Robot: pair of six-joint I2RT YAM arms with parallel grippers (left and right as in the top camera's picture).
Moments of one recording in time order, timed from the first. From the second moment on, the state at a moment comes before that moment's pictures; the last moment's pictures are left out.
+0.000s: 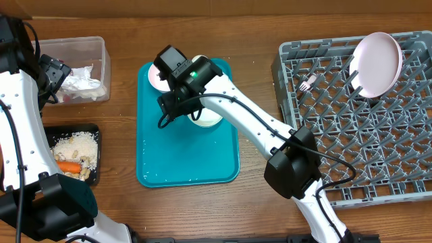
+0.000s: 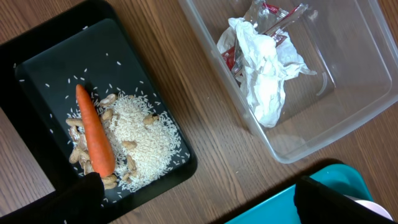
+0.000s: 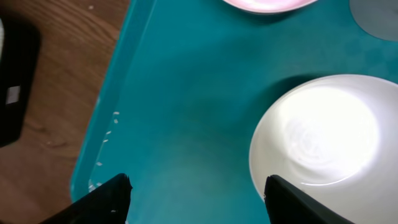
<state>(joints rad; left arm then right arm) 0.38 1.80 1.88 -1.29 -0.20 -0.74 0.79 2.33 2.25 -1.18 -0.12 0.34</state>
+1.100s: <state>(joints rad) 0.38 1.80 1.88 -1.29 -0.20 -0.74 0.80 2.33 1.95 -0.97 0.00 0.41</state>
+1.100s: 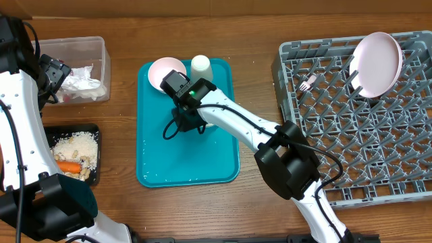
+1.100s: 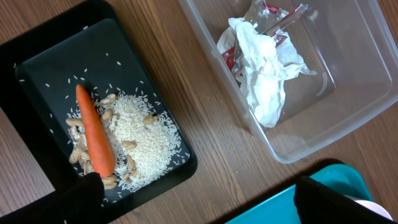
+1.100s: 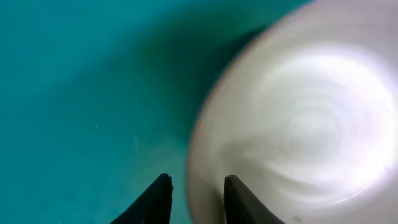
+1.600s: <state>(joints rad) 0.38 1.80 1.88 -1.29 -0.20 -0.74 0.79 2.32 2.13 -1.17 -0.01 0.41</state>
